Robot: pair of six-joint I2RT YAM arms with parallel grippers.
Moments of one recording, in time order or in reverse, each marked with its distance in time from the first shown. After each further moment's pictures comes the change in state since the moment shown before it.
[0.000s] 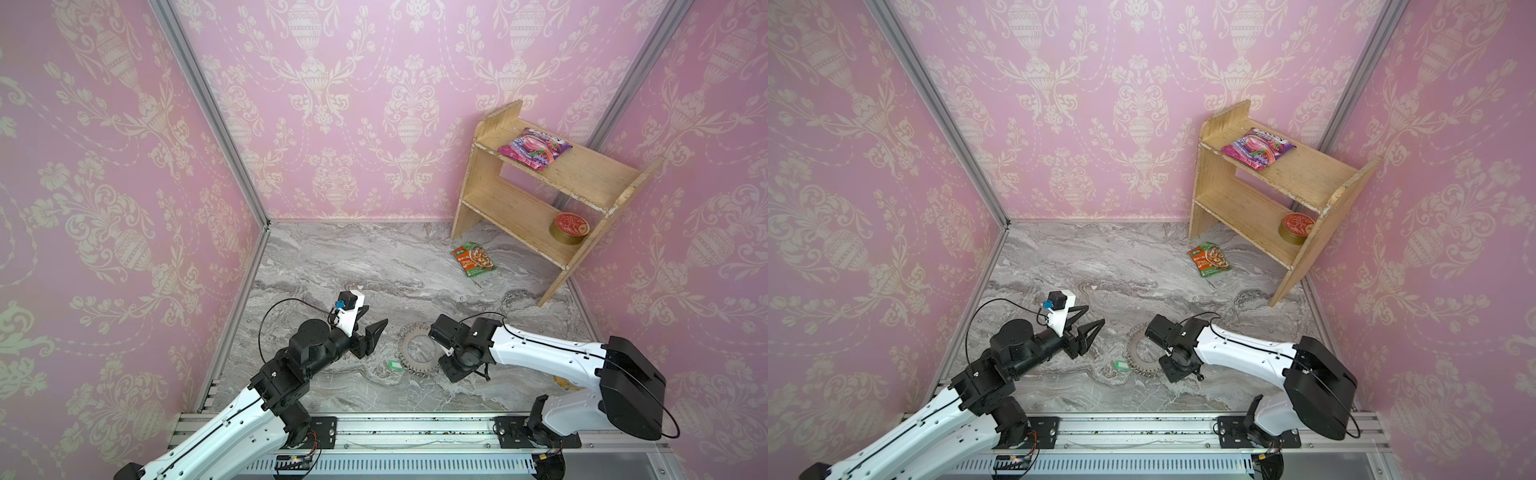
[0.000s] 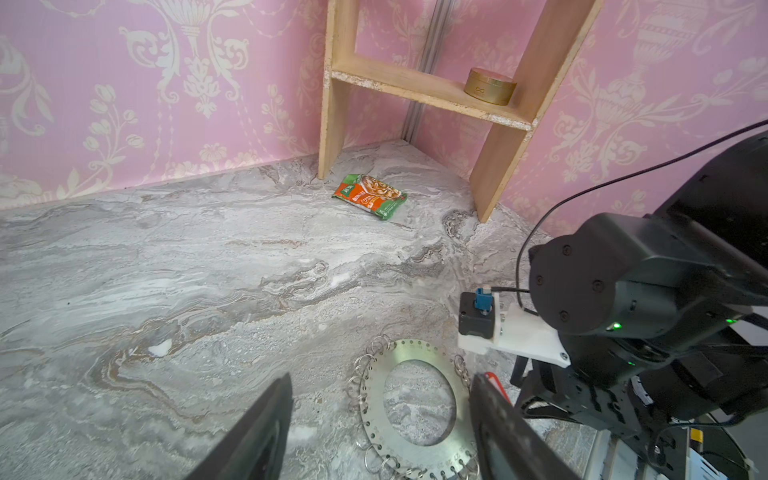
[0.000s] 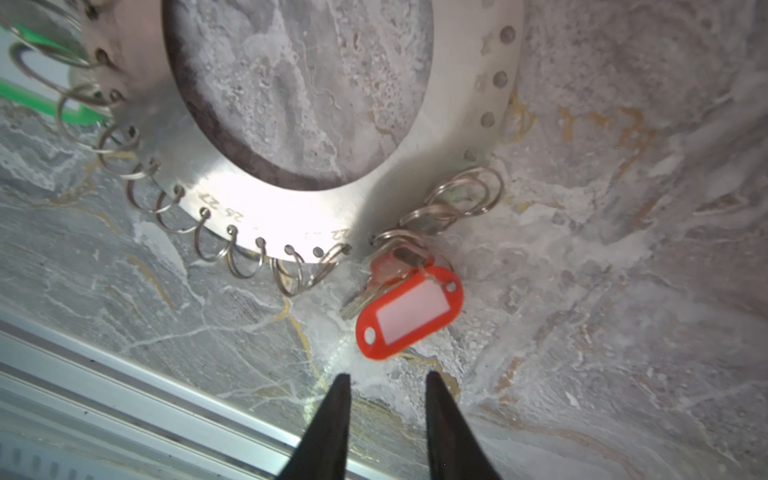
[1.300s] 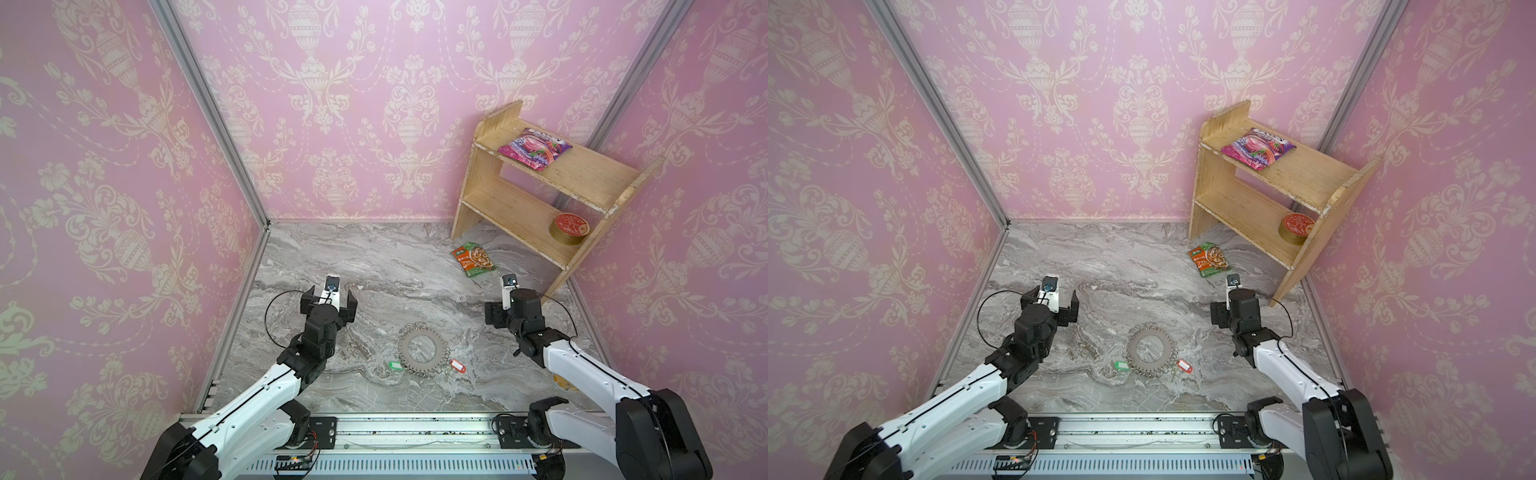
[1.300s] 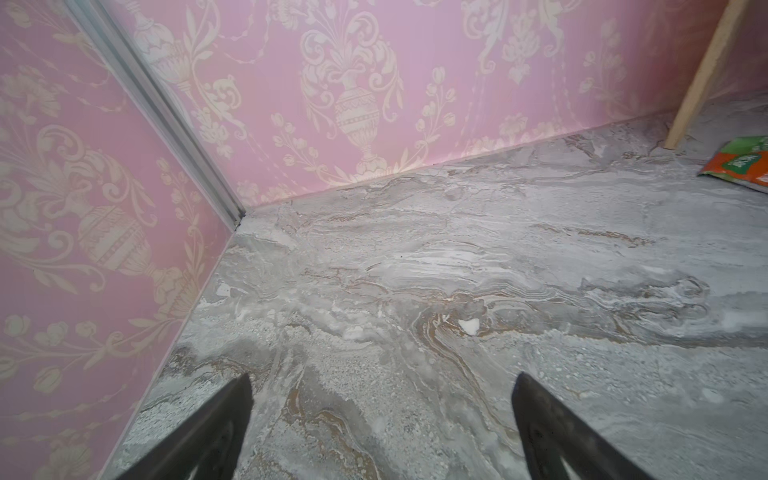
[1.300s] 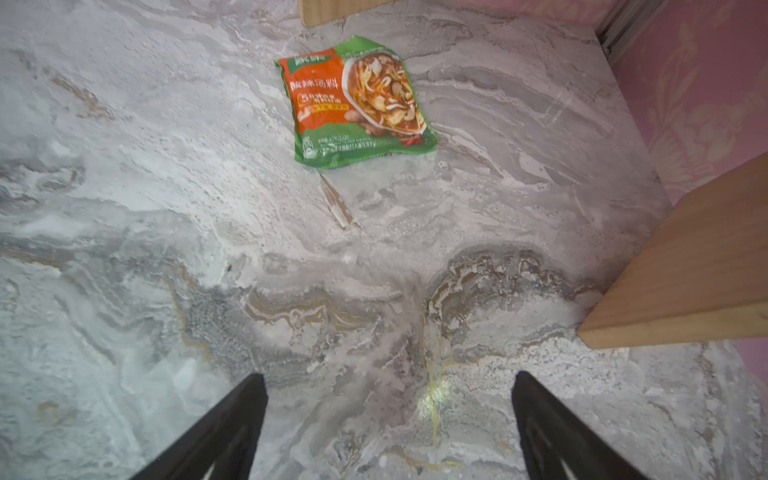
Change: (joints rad) left arm 0.261 0.323 -0.140 0.424 -0.567 0.272; right arm -0.745 -0.274 -0.449 0.974 0.197 -0.440
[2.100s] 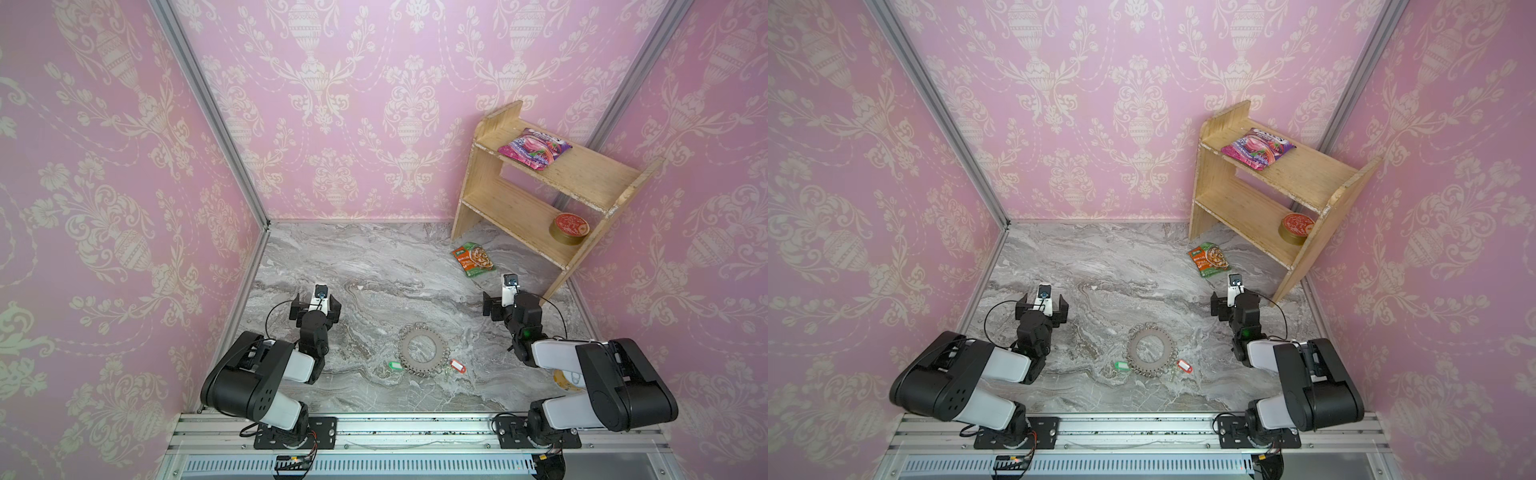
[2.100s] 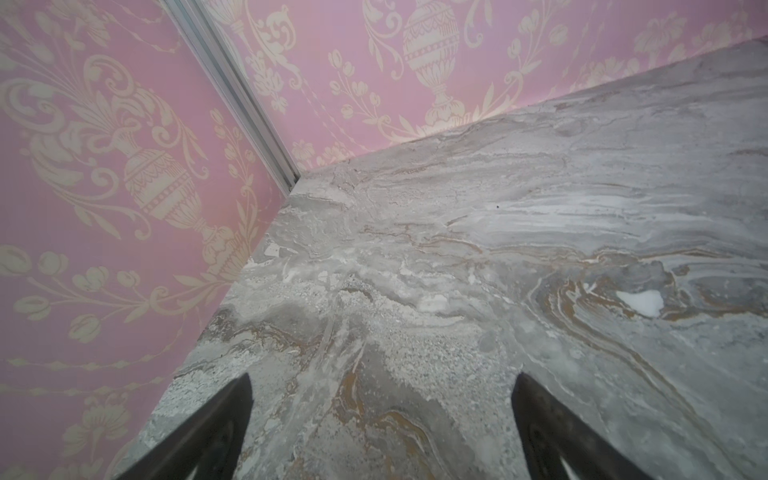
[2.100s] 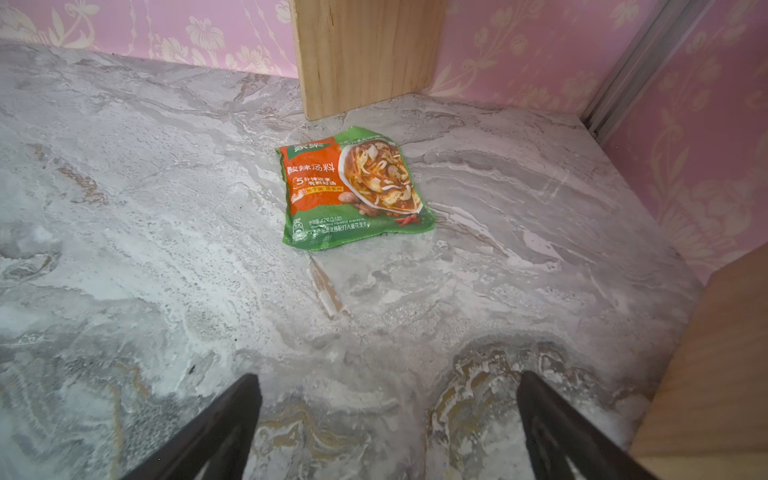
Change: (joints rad) left arm 0.239 0.640 -0.201 0.877 0.087 0.159; right arm -0.081 0.290 -0.105 0.657 -0.096 -0.047
